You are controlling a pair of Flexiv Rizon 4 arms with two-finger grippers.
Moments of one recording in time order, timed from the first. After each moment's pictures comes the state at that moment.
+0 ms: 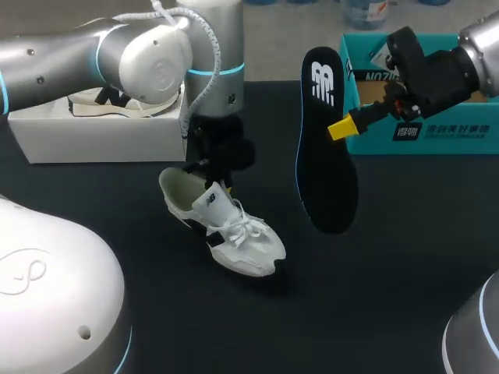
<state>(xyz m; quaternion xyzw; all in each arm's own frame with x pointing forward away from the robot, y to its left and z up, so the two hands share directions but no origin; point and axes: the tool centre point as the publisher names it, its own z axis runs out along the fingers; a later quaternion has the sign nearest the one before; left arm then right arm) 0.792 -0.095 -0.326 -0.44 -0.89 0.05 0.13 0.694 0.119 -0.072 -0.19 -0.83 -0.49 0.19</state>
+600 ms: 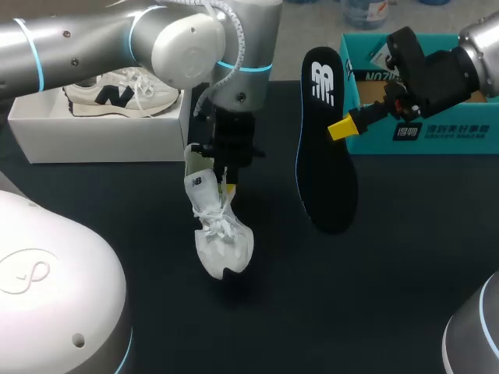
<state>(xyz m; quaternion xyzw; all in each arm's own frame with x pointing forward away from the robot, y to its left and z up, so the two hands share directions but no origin) 0.814 -0.108 -0.325 -0.68 -0.71 0.03 0.15 0.694 0.119 -0.072 -0.19 -0.83 -0.49 0.19</state>
